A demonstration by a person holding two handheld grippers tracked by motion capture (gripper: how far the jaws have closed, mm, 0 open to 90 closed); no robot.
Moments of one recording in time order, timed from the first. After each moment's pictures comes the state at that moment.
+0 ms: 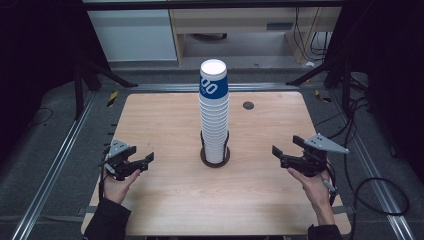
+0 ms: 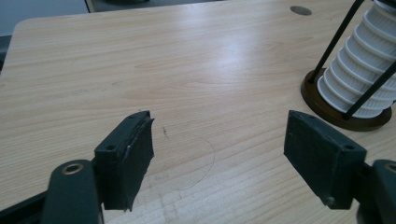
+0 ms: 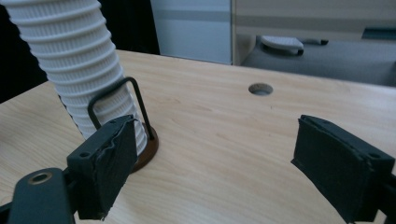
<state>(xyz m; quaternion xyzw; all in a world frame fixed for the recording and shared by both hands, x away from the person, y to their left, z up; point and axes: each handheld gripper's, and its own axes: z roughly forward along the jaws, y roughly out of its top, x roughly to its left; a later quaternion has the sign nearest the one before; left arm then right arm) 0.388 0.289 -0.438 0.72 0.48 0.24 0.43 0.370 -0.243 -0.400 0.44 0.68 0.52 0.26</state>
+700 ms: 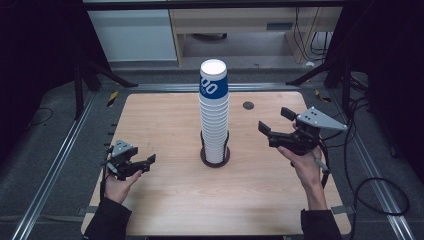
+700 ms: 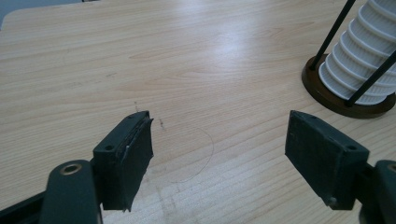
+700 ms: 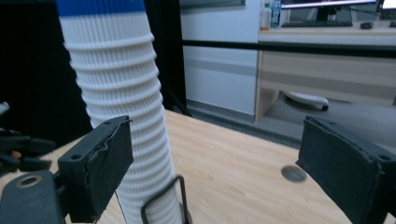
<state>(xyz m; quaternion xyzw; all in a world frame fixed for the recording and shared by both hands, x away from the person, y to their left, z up) 0.390 0.287 -0.441 0.74 0.48 0.24 0.41 0.385 -0.204 -0.323 0.36 0.66 0.59 0.28</state>
